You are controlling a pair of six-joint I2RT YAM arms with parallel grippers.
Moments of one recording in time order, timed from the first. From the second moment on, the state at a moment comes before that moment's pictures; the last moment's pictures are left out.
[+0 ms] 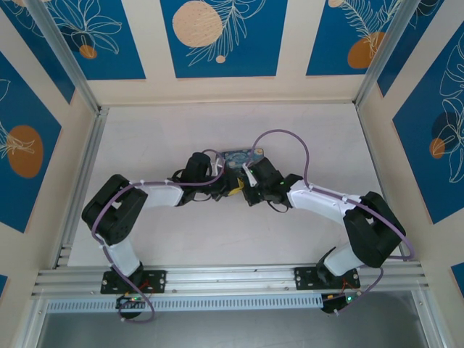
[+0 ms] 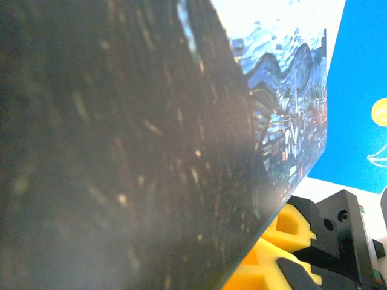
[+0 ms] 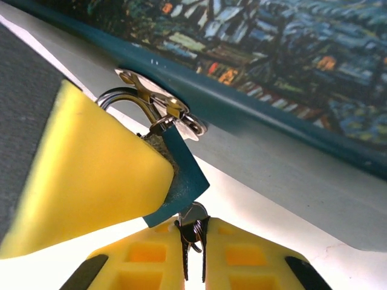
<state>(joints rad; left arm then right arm) -0.64 1.76 0.83 0.36 0.66 -1.20 0.69 1.48 0.85 -0.35 -0.03 0.25</state>
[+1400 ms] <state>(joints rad) -0.64 1.75 0.89 0.22 0.74 -1.16 0.73 1.25 0.68 -0.21 0.05 0.12</state>
